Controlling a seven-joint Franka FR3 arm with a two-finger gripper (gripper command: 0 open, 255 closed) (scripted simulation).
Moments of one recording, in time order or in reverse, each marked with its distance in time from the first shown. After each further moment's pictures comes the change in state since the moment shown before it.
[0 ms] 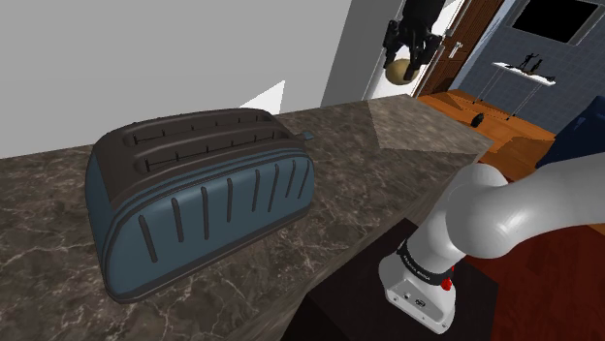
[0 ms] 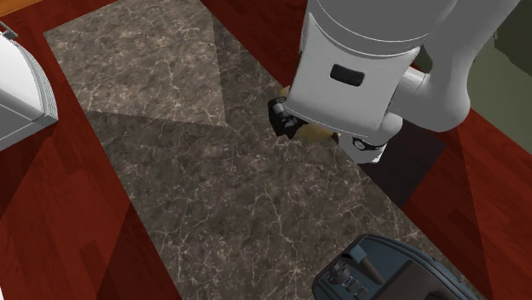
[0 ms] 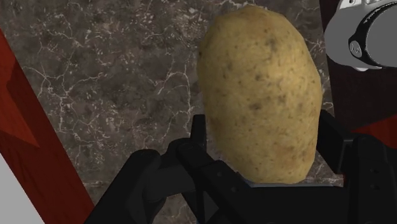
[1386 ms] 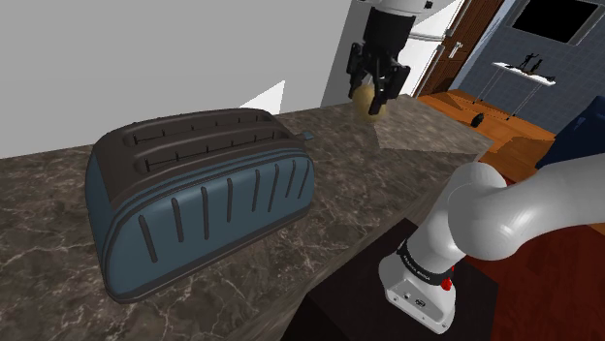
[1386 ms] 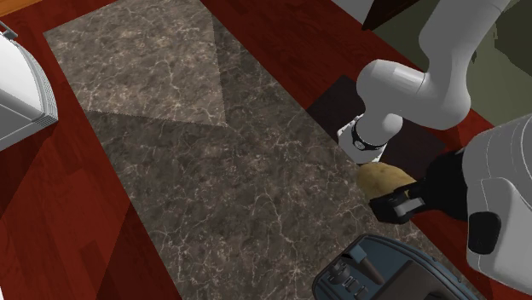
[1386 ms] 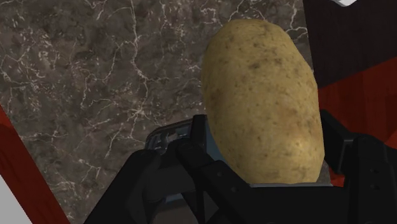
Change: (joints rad) arm 0.083 -0.038 0.282 -0.155 0.198 0.080 0.328
